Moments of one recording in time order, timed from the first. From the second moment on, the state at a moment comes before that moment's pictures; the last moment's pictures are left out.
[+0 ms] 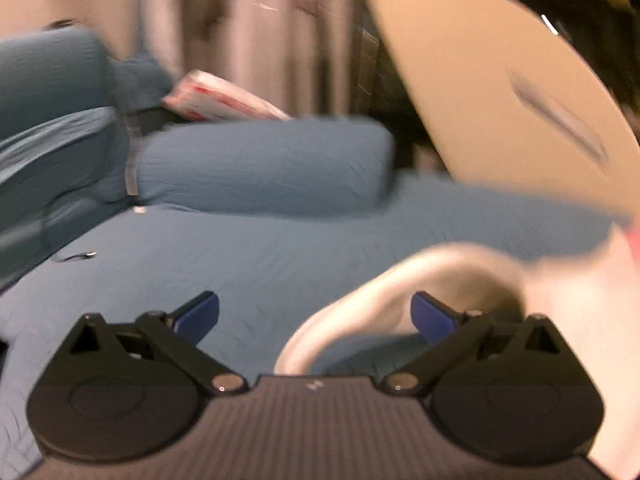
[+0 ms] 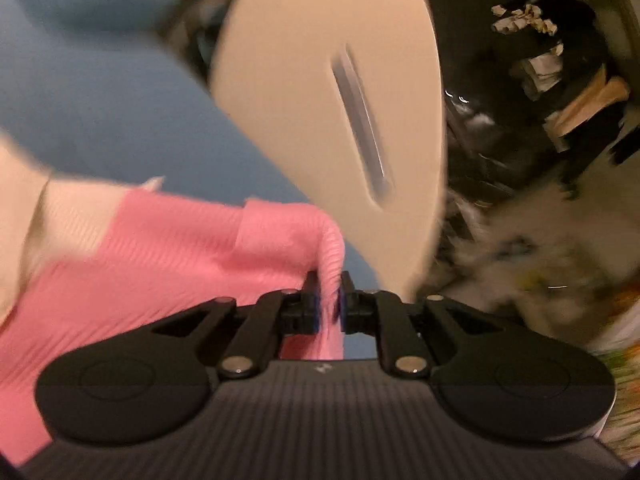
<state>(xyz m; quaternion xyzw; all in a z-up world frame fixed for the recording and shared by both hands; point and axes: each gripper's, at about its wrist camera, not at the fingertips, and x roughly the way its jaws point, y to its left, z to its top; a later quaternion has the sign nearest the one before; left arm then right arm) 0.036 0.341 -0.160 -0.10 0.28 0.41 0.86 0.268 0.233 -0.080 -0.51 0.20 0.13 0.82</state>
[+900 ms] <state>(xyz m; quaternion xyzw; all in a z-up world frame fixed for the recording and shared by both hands) 0.034 0.323 -0.146 -0.02 0.30 0.31 0.90 0.027 -0.120 -0.058 0.19 0.33 0.30 0.88</state>
